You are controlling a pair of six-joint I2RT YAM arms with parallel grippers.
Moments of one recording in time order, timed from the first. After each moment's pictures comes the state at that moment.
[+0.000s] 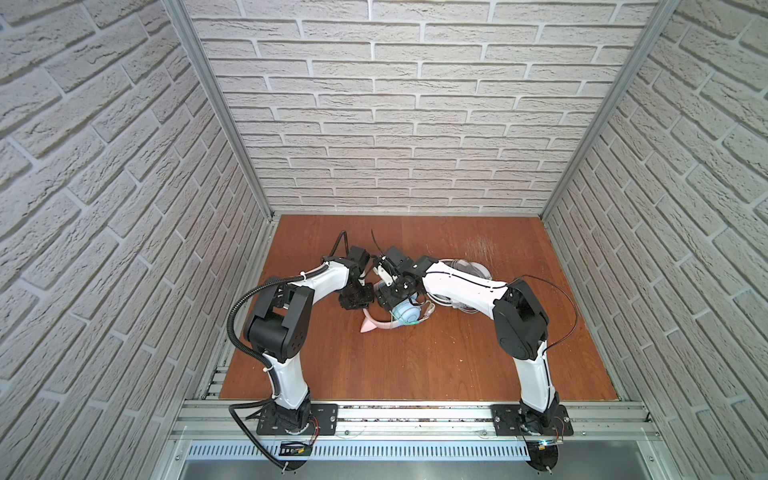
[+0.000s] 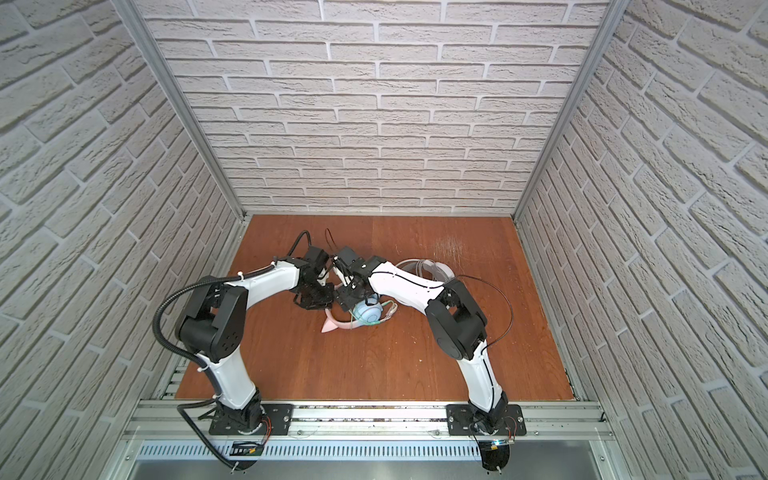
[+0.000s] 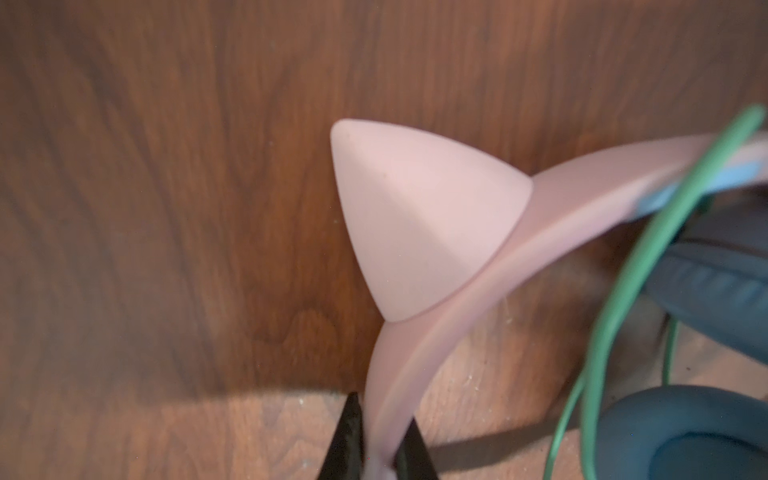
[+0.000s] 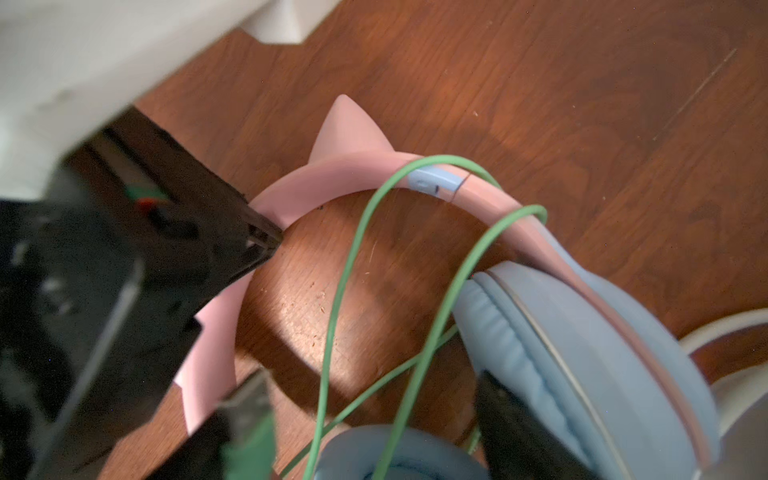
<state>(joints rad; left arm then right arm) -0.40 1.82 1.15 -0.72 0.20 -0.45 0.77 2.07 1.68 -0.78 -0.01 0.20</state>
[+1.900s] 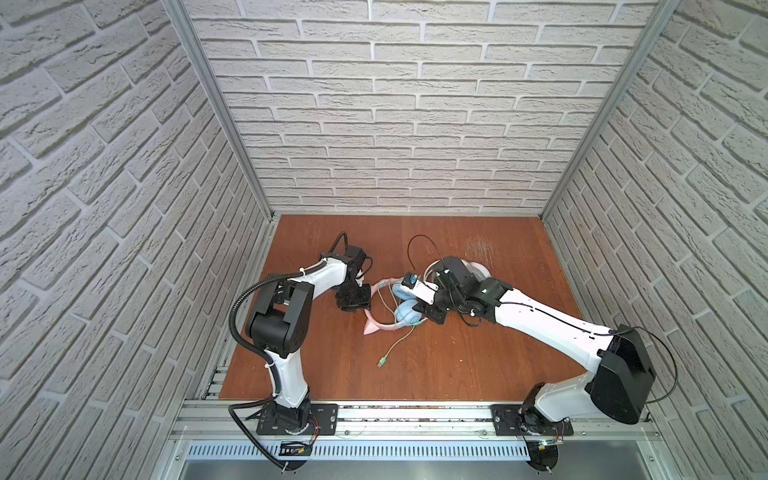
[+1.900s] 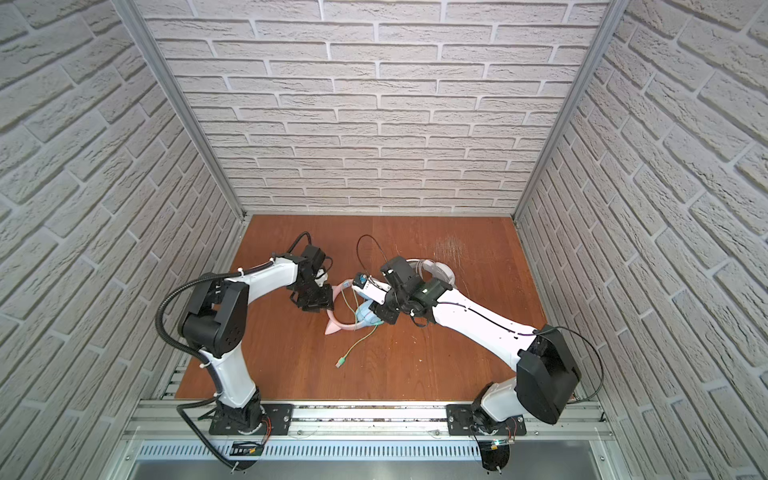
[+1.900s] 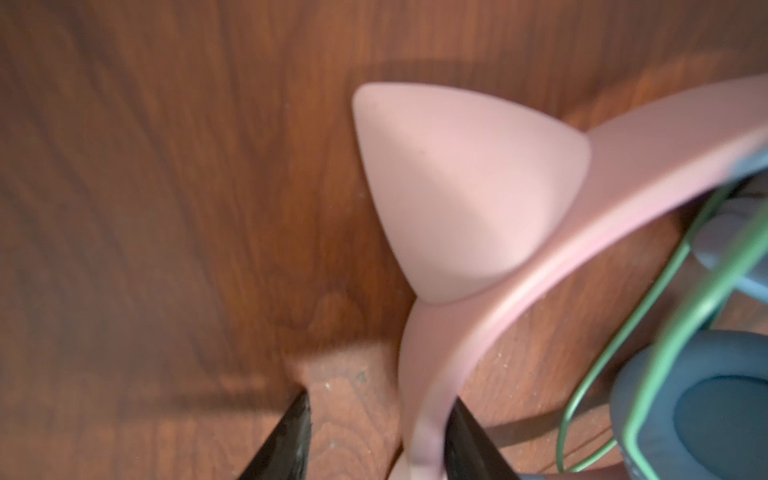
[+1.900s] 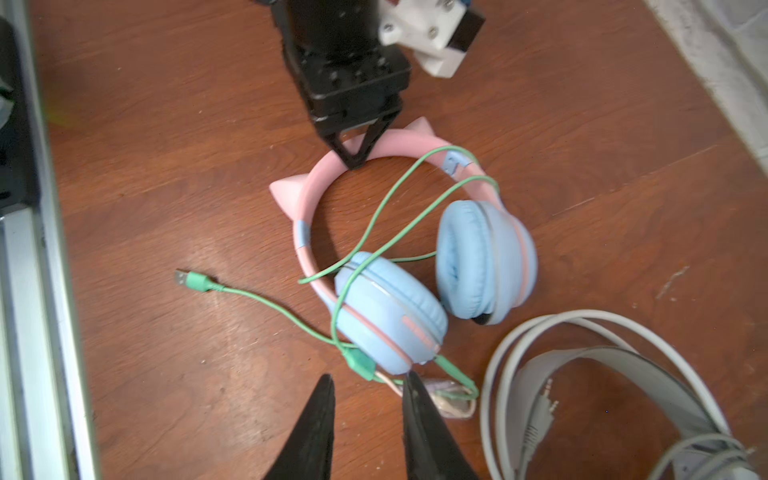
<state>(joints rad) -0.35 1.85 1.19 -0.83 0.22 -0.33 0.73 1.45 1.10 -0.58 -0.18 -0.38</state>
